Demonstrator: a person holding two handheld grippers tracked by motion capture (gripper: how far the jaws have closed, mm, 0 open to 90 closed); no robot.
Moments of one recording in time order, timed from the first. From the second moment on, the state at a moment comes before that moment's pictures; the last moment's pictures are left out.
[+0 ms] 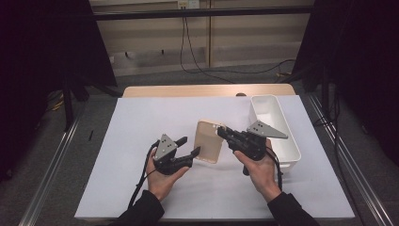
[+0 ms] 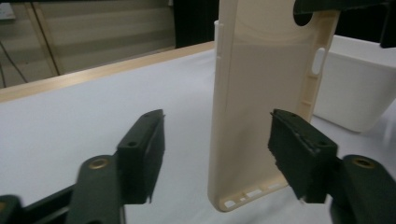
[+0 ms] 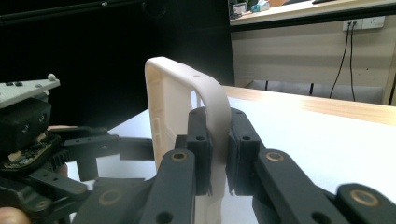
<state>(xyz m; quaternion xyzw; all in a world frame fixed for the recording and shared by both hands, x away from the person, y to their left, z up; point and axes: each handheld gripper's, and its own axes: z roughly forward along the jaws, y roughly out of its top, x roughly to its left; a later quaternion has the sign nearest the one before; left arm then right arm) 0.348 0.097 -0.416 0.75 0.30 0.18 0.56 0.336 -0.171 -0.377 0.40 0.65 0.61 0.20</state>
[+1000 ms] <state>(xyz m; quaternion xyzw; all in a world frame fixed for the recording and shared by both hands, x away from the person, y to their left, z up) 0.359 0.126 -0.415 0.74 0.33 0.21 0.54 0.333 -0.198 -0.369 0.39 0.64 0.63 0.22</state>
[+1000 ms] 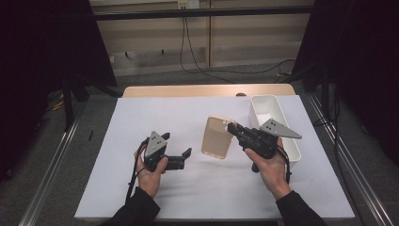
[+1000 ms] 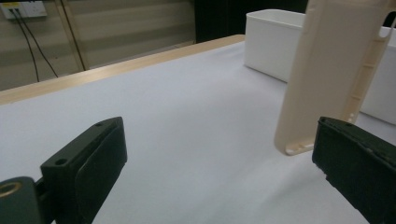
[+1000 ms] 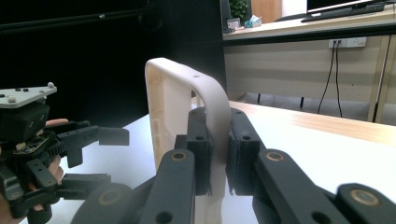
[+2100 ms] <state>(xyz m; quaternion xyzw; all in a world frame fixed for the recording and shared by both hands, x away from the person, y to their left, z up) 0.344 0.177 -0.415 0.70 0.37 0.25 0.55 0.334 -0.228 -0.344 0.37 0.63 0.64 0.24</state>
